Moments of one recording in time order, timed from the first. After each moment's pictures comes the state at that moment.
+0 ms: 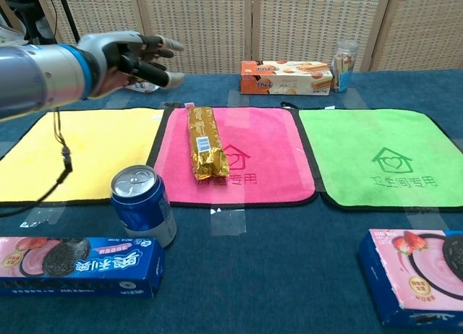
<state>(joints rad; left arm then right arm) -0.84 -1.51 -0.41 -1.71 0.61 0.99 -0.03 0.11 -1.10 0.09 -1.55 -1.55 1.52 0.24</state>
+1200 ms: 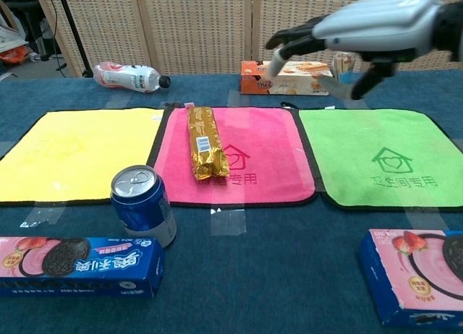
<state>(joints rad) -0.30 -1.00 -0.10 -1.86 1.09 1.41 0.03 0.83 -1.17 0.25 -1.67 -1.55 0.74 -0.21</state>
